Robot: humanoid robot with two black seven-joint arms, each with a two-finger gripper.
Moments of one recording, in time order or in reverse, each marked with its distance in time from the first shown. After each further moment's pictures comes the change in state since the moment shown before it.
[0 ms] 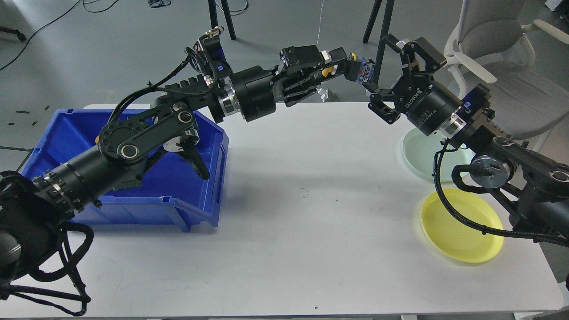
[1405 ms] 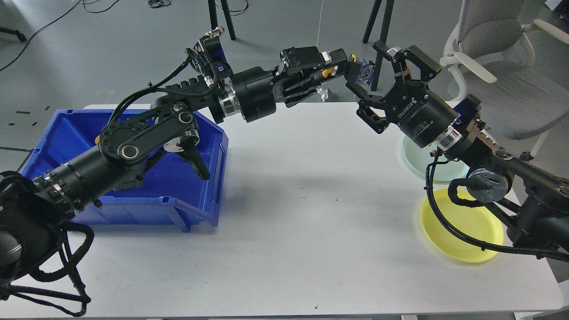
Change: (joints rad) left arm 0.000 -0.001 0.001 0.002 0.001 0.000 0.000; right arm -0.073 -0.032 0.024 0.154 0.082 0.000 0.000
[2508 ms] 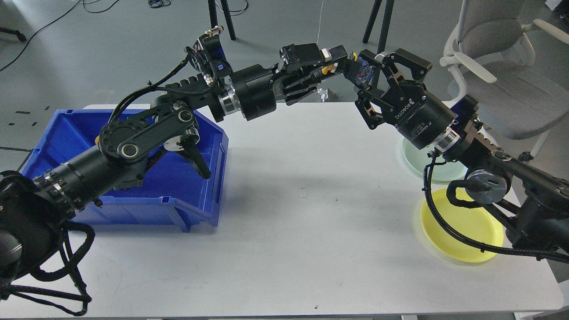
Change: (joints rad) left arm -0.002 -0.002 -0.007 0.001 -0.005 0.000 0.000; right arm -0.004 -0.002 0.003 0.022 -0.002 0.000 0.000
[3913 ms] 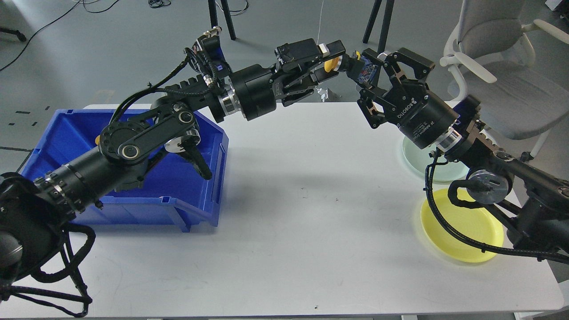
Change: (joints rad) left arm 0.008 -0.002 -0.007 -0.005 -0.008 0.018 0.000; right arm -0.015 -0.010 0.021 -0.002 0.000 0.000 0.000
